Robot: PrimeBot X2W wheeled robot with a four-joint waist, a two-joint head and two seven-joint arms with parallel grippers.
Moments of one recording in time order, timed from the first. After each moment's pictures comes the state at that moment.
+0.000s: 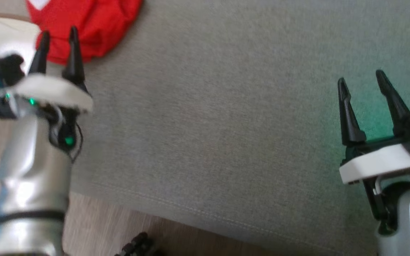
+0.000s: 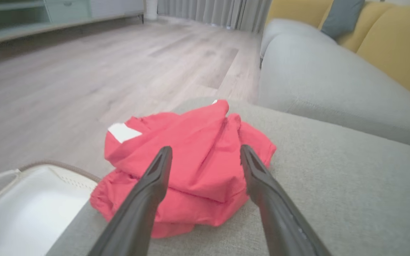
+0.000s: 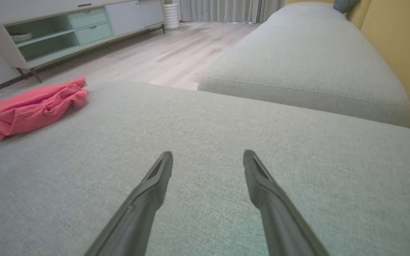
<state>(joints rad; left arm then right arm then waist) -0.65 0.12 -0.05 0.63 -0.35 -0.12 -0.25 -0.10 -0.05 0.01 -0.30 -0.02 0.13 0.22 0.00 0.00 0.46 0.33</state>
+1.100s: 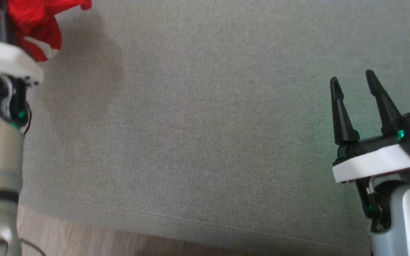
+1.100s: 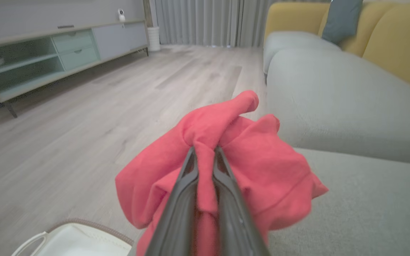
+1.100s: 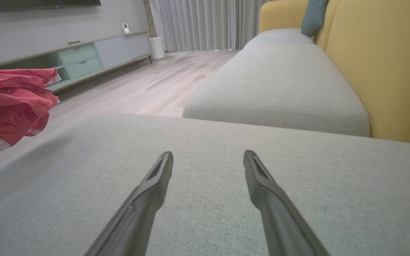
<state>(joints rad) -0.83 0.31 -0.14 0.78 -0.38 -0.03 -0.25 -0.13 -0.05 0.03 -0.22 0.09 0.13 0.13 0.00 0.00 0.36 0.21</state>
